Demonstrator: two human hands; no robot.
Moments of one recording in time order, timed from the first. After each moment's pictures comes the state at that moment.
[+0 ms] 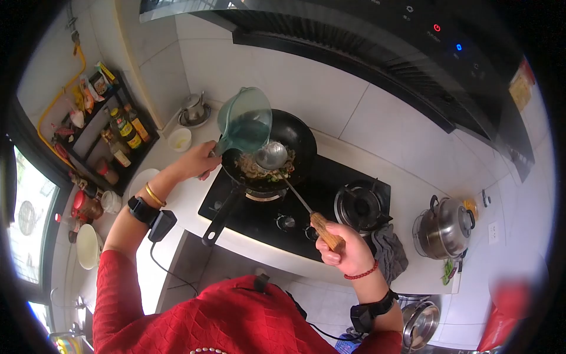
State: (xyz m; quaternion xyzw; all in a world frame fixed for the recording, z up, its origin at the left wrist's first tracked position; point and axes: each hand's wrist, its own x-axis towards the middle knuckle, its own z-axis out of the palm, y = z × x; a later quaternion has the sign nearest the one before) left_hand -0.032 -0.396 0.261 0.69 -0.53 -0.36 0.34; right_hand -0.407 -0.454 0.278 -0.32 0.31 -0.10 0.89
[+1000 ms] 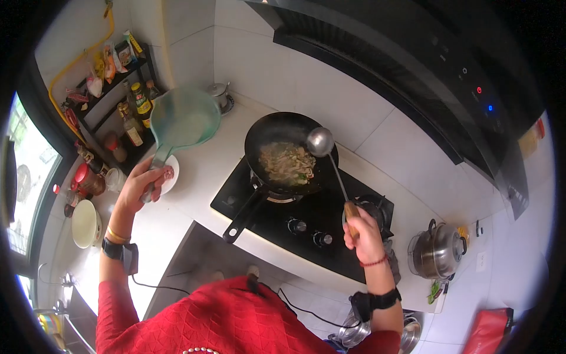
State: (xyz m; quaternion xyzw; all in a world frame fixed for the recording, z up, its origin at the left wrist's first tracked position) left_hand 0.024 -0.217 0.268 0.60 -0.28 -0.40 0.63; right_hand -0.365 -0.466 0.287 -0.52 0.43 -0.22 0.71
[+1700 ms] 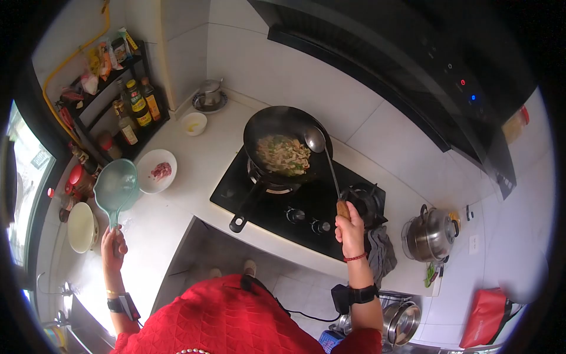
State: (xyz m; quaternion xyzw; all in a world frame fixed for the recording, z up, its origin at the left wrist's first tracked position) left_hand 0.022 -0.026 0.156 0.55 -0.07 -0.30 0.78; right_hand -0.367 -0.432 0.231 -0.55 0.49 -0.32 0.60
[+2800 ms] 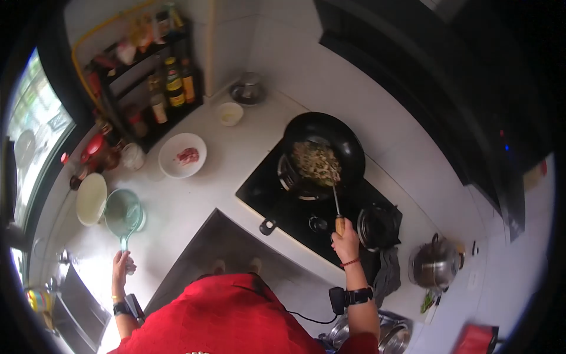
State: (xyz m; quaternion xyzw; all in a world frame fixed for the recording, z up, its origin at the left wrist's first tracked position) left_hand -0.003 0.122 0.040 0.74 0.09 -0.28 0.61; right_hand -0.325 -0.436 0.166 -0.79 0.50 -0.13 0.33
